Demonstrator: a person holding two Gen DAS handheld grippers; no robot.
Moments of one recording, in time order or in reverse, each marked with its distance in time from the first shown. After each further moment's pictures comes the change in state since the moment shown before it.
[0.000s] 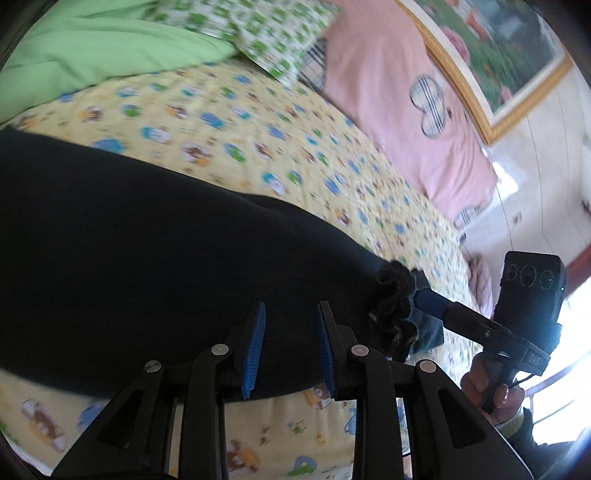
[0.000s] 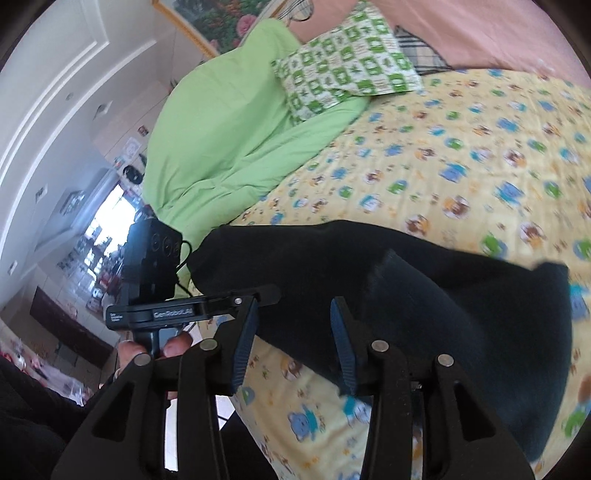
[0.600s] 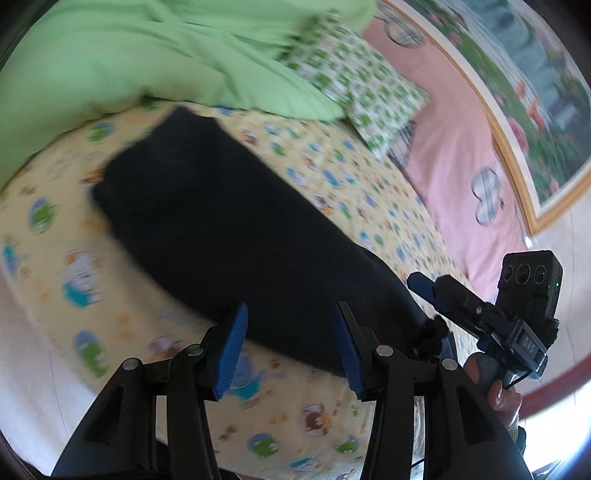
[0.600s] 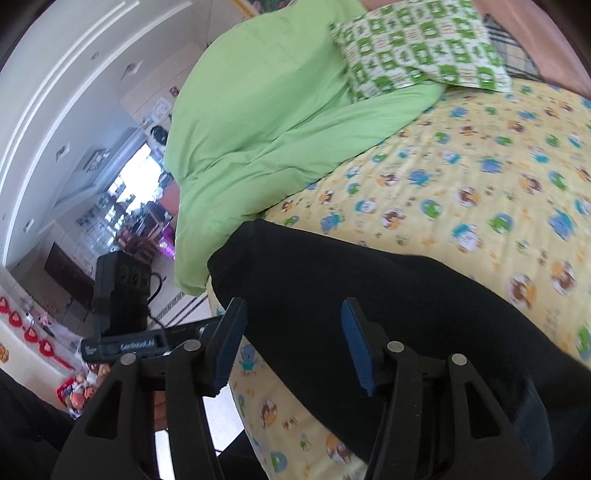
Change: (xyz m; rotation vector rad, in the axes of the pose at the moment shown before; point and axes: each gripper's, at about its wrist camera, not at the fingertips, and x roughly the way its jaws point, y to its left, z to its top) left arm -0.089 0.064 -0.037 -0.280 -0.216 0.174; right arm 0.093 0.048 0.048 -0.127 0.130 0.100
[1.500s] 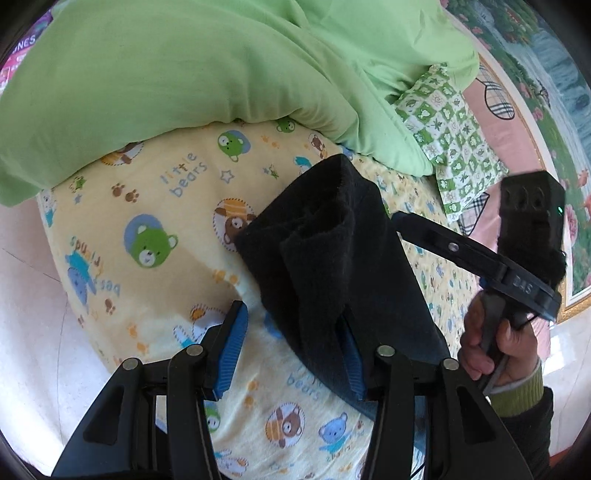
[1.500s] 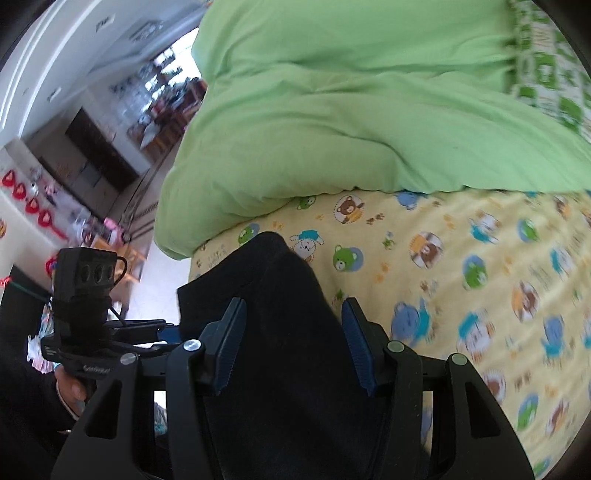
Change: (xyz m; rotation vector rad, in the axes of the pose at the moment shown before) left arm -0.001 0.079 0.032 -0.262 -0.062 0.132; right arm 0.188 0.046 0.107 -0.380 0.404 0.085
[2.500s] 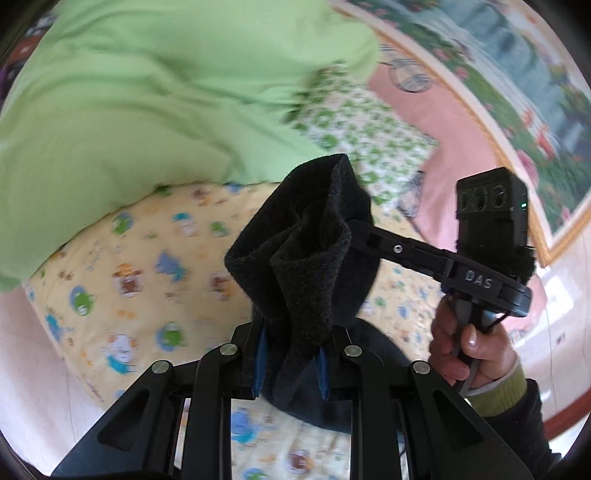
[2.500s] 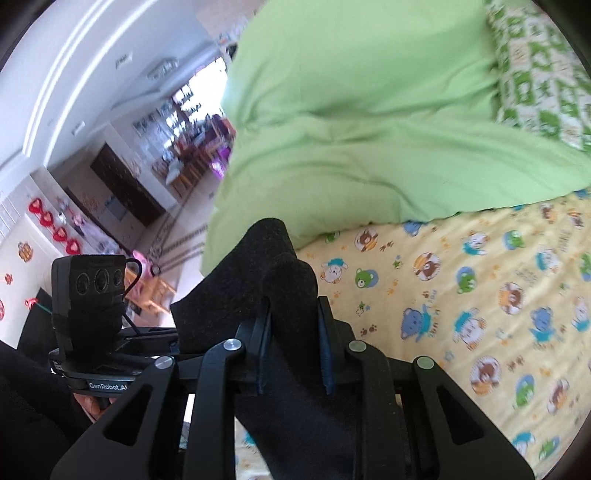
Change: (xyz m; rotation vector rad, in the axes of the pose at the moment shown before) left arm -0.052 -0.116 -0.013 0.279 -0.096 -0.096; right arm -0.069 0.011 -0.017 0.052 -0.181 0.110
